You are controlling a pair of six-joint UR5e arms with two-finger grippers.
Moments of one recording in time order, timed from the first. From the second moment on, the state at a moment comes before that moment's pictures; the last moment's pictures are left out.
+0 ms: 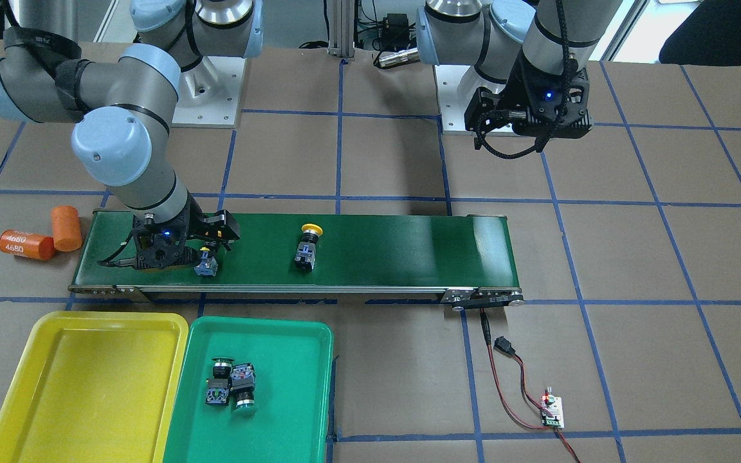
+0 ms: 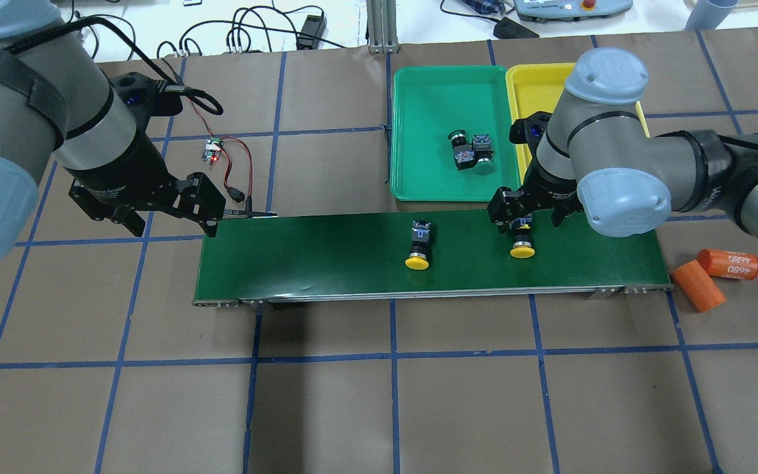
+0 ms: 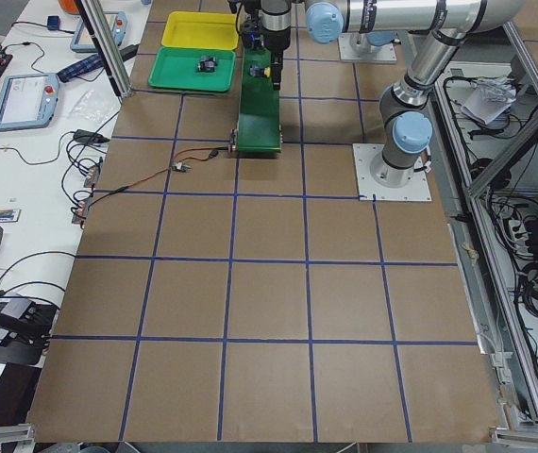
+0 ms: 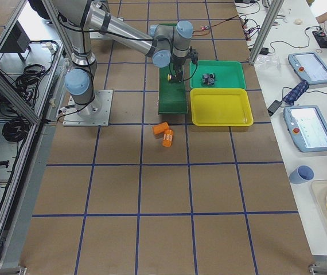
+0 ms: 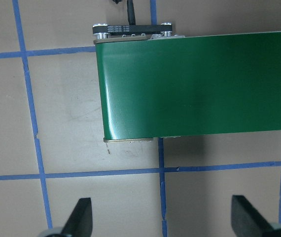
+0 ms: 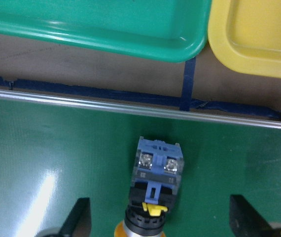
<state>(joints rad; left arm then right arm) -1.55 -1.44 -1.77 -1.56 1.59 0.06 1.56 -1.36 1.92 -2.05 -1.51 -0.13</state>
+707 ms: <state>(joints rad) -1.55 -1.44 -1.77 -1.56 1.59 0.06 1.56 -1.33 1.92 -2.06 -1.52 -0.14</state>
